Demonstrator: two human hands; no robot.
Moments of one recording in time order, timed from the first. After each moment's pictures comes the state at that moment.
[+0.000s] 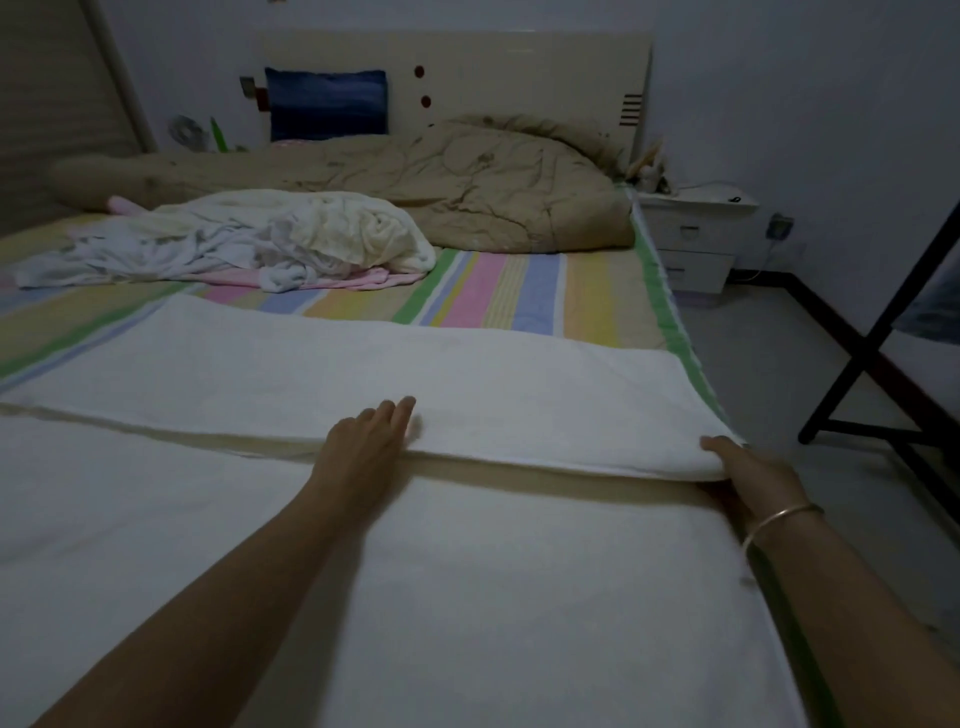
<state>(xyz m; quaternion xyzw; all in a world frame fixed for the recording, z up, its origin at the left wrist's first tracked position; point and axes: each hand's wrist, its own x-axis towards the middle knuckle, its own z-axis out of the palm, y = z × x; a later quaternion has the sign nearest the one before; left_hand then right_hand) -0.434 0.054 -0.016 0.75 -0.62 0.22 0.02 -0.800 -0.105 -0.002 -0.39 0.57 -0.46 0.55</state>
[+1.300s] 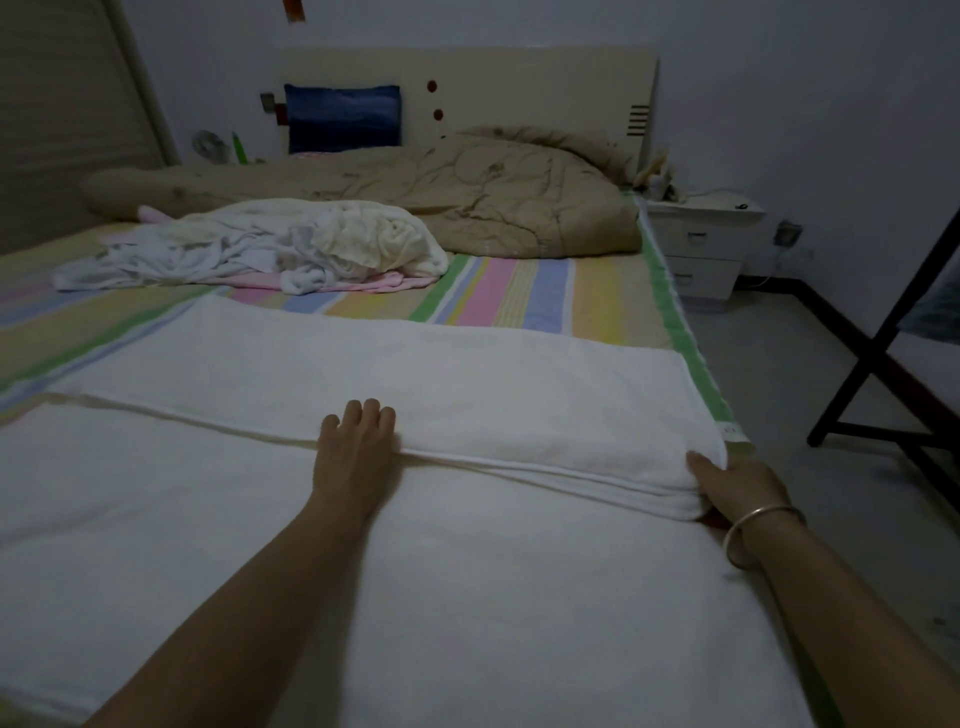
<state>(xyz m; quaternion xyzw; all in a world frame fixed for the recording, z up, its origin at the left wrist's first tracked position) -0.431 0.082 -0.028 0.77 -0.55 0.32 0.04 -0.802 -0.096 -0.026 -0.62 0.65 -0.31 0.31</state>
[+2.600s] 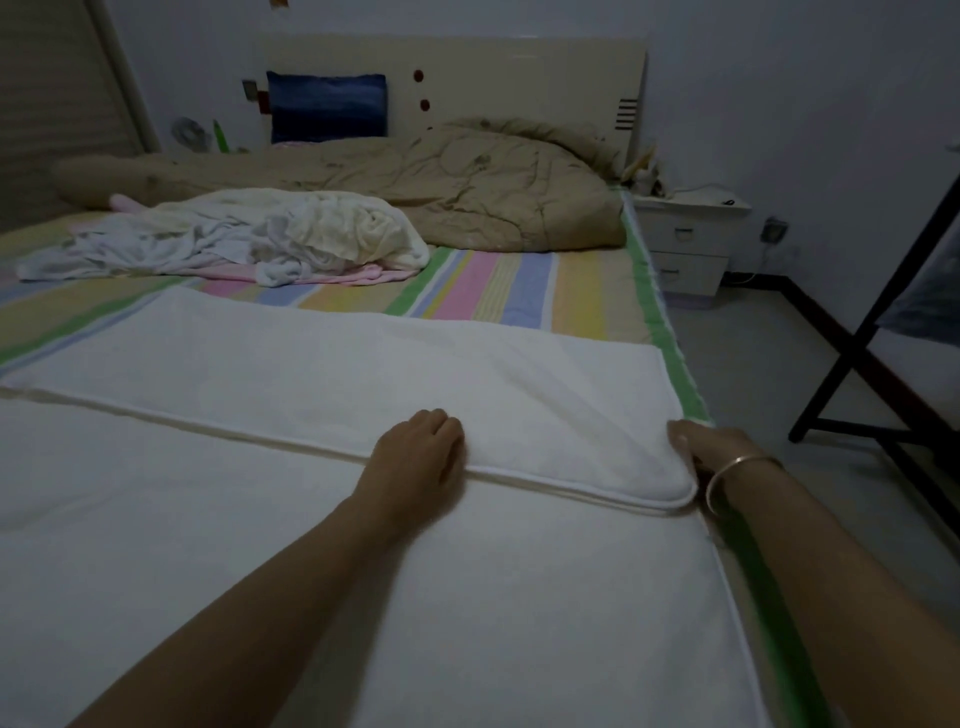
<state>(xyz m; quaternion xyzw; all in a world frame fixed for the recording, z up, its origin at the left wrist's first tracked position) -0.513 0.053 -0.023 0.69 -0.67 0.18 0.20 -0.806 -0.135 -0.013 -0.48 0.63 -0.34 0.51</state>
